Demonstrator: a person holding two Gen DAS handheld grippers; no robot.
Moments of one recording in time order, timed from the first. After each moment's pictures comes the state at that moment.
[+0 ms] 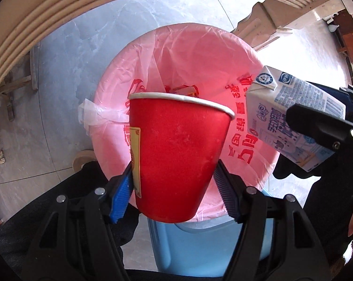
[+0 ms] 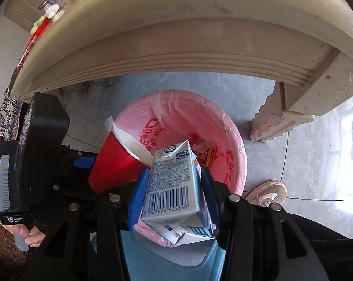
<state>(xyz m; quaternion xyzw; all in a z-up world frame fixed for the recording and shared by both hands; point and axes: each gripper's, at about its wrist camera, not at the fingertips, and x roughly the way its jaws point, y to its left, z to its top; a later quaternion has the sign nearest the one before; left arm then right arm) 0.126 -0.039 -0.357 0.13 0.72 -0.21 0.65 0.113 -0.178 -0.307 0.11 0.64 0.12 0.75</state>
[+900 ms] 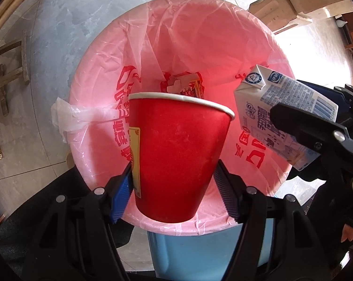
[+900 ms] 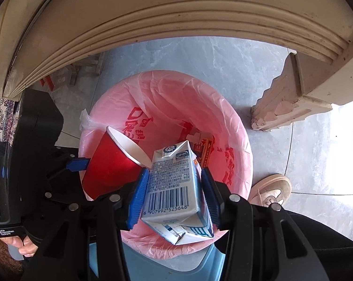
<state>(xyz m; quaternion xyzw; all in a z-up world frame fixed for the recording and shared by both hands) 0.137 -0.048 -0.400 0.13 0.76 -0.20 0.61 0.128 -0.176 -0.355 0.11 0.67 0.10 0.73</state>
